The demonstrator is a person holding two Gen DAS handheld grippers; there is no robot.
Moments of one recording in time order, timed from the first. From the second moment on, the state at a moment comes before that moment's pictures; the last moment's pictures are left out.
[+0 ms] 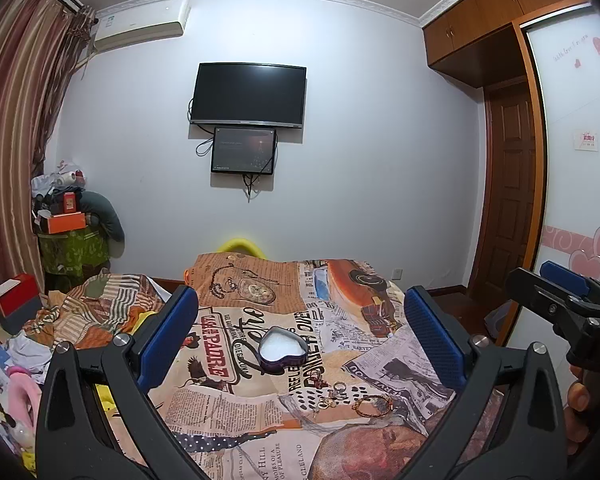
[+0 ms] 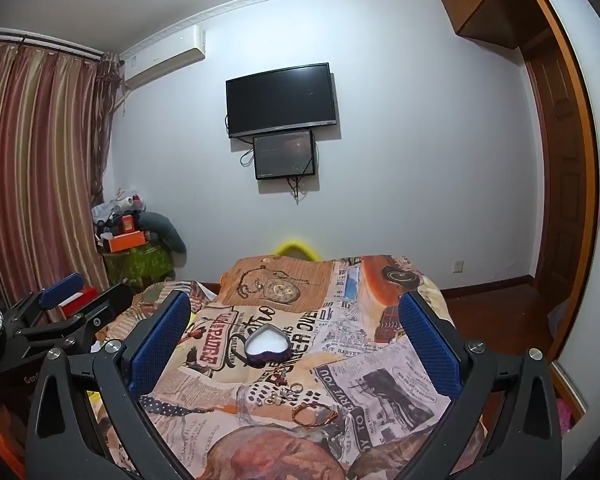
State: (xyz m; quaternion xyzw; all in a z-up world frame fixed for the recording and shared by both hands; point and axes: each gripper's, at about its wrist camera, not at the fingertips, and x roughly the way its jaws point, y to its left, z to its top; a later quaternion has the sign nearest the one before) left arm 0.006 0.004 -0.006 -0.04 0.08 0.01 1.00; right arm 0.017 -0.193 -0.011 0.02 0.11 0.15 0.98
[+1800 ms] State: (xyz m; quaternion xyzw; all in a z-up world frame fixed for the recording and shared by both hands) left arm 0.009 0.002 -0.011 -0.03 0.08 0.01 1.00; right arm 0.015 -0.189 -0.017 0.02 0.12 0.15 0.98
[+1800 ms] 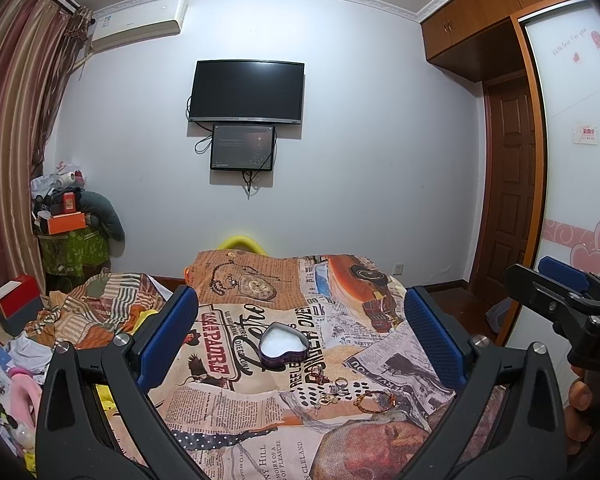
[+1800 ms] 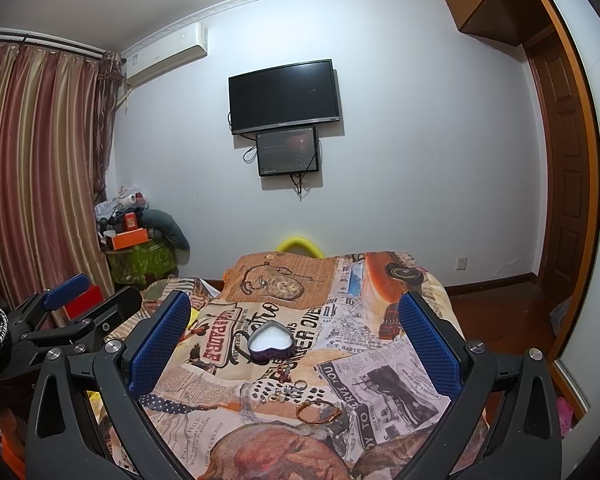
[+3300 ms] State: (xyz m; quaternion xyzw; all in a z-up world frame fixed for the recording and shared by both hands) left arm 0.159 0.020 -0.176 -0.05 0.37 -0.02 0.93; right arm 0.148 -0.214 -0.160 0.03 0.38 0.13 0.91
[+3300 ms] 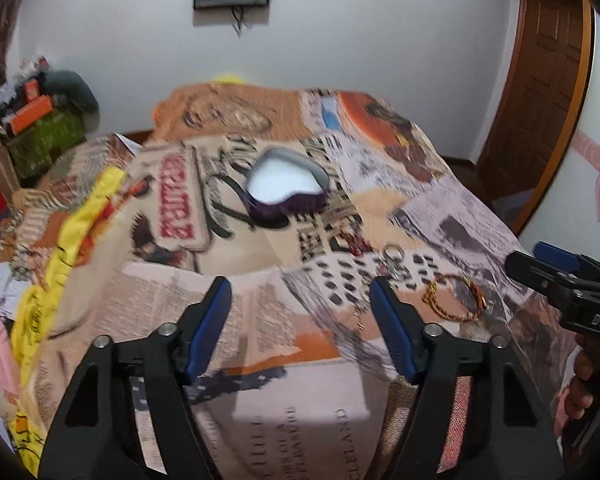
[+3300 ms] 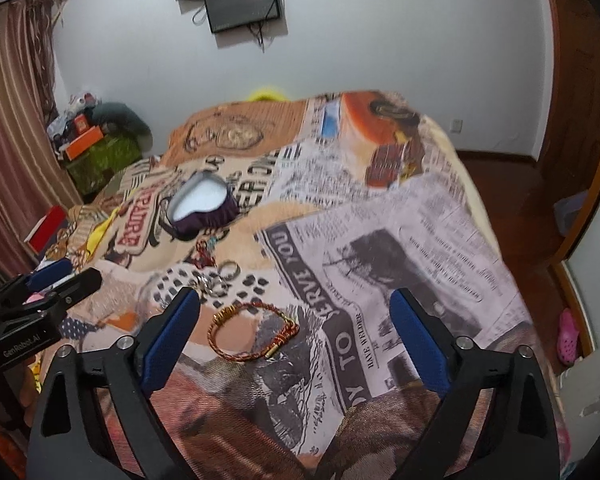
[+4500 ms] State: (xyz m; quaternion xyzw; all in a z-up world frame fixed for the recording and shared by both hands) left arm 0.188 -0.007 -0.213 -0.05 0.40 -0.10 0.91; right arm 0.175 -0.175 -0.186 -0.02 0.43 0.21 0.88
